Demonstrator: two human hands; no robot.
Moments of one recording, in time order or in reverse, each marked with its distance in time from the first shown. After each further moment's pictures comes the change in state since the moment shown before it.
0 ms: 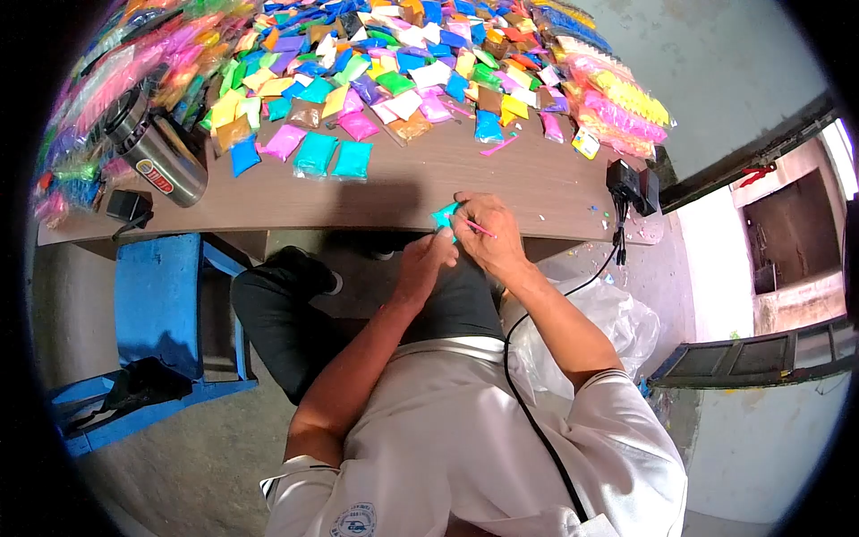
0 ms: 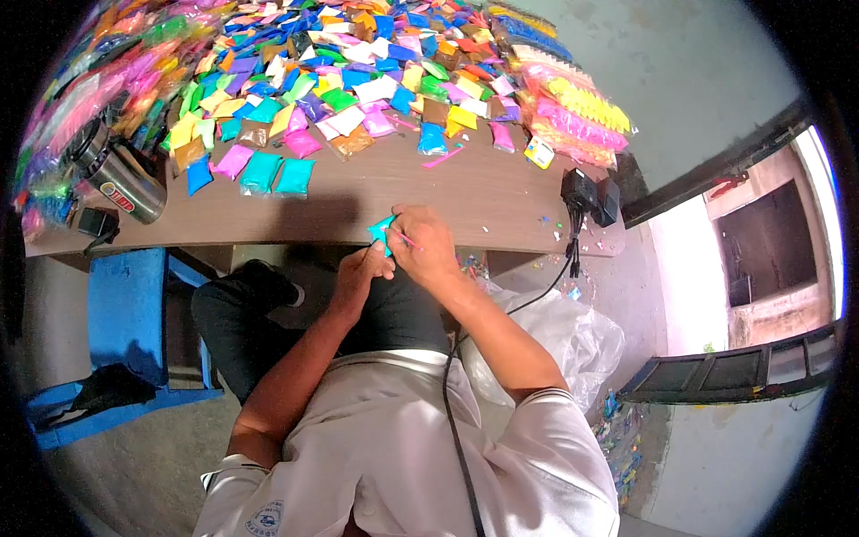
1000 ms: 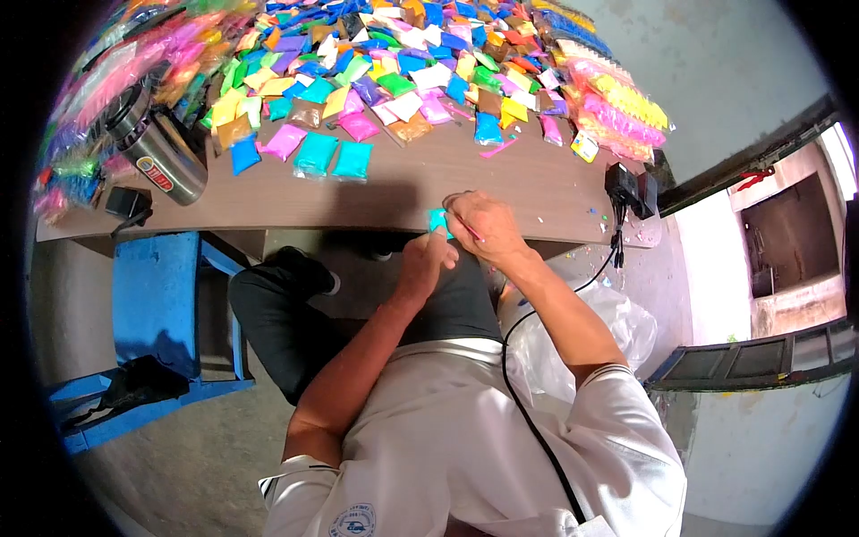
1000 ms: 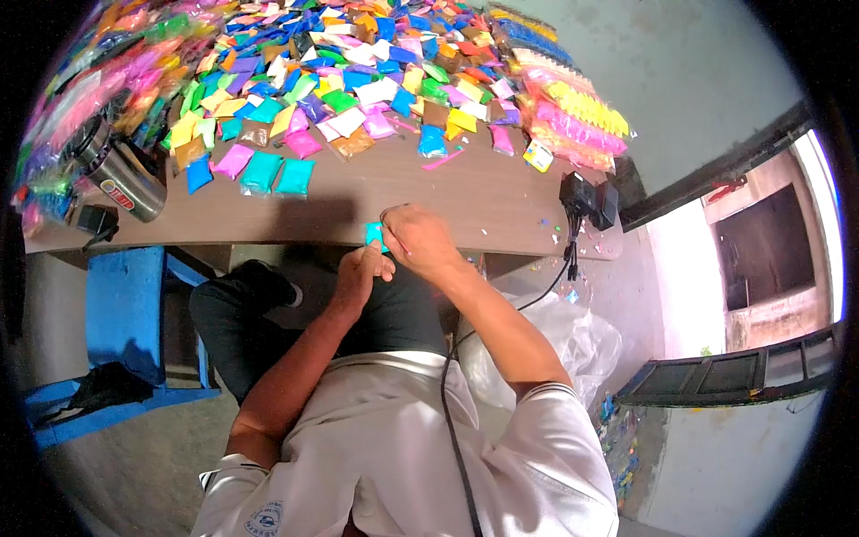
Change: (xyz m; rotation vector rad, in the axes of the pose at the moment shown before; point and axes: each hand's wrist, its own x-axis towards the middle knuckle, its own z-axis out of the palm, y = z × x) left_hand 0.010 -0.007 0.001 0.082 0.016 0.032; right_hand 0.015 0.008 -0.004 -0.127 -0.177 -0.196
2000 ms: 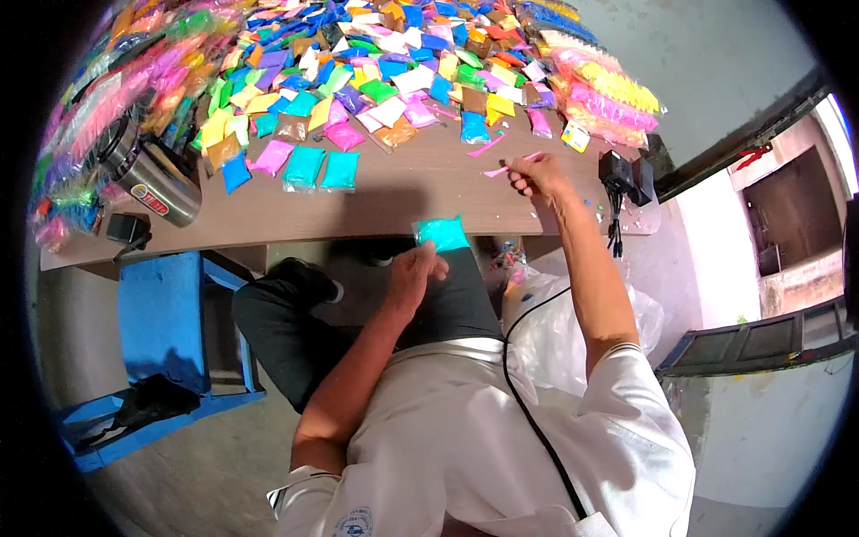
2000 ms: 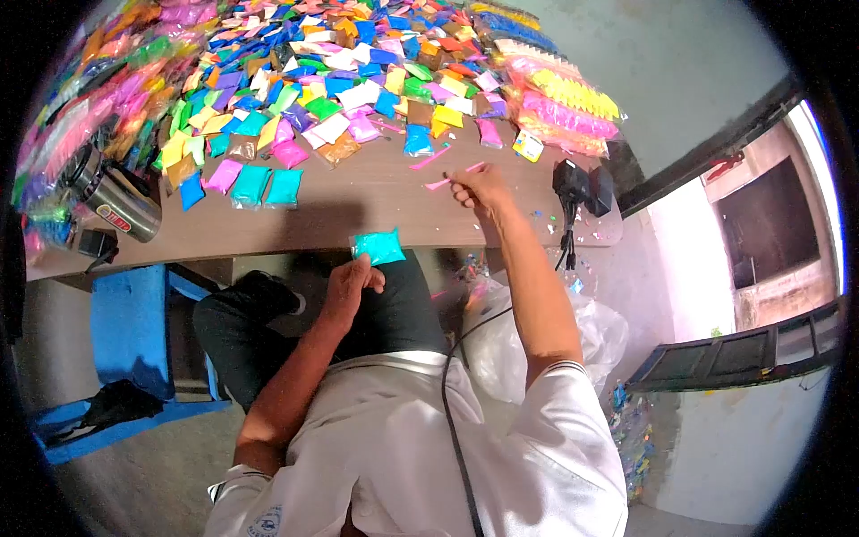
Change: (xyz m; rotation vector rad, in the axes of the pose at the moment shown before) left_hand -0.015 -0.003 -0.009 -0.043 -0.095 0.036; right_hand 0.003 0.112 -0.062 0.919 0.063 1.072
